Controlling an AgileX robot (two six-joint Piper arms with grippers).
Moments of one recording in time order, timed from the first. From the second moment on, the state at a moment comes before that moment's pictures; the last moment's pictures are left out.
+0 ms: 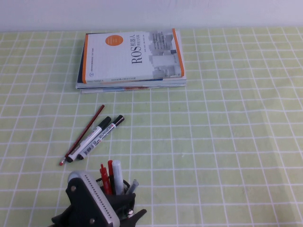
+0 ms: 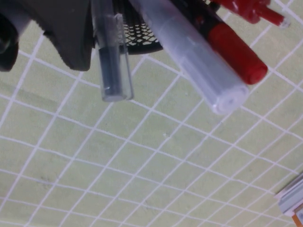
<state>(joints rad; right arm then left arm) 0.12 -0.01 0.03 0.14 0.38 0.03 -0.96 1.10 -0.23 -0.07 -0.31 0.31</state>
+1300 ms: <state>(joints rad) 0.12 -0.01 0.03 0.14 0.38 0.03 -0.96 0.85 -0.61 -0.07 0.03 0.31</state>
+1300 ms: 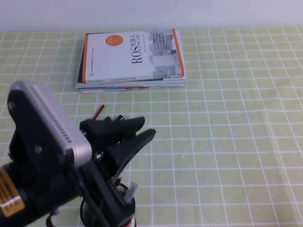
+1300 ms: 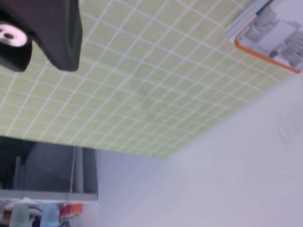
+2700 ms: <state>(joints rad) 0.12 -0.01 0.03 0.14 0.38 0.03 -0.49 1.94 -1.72 -0.04 1.02 0.34</state>
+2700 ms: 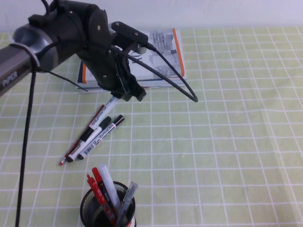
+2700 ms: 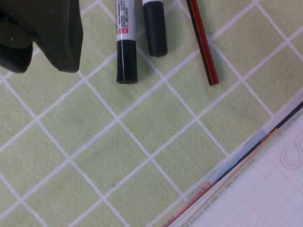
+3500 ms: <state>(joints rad) 0.12 -0.01 0.03 0.14 0.38 0.03 -0.49 2.21 -1.89 -0.11 1.13 0.38</state>
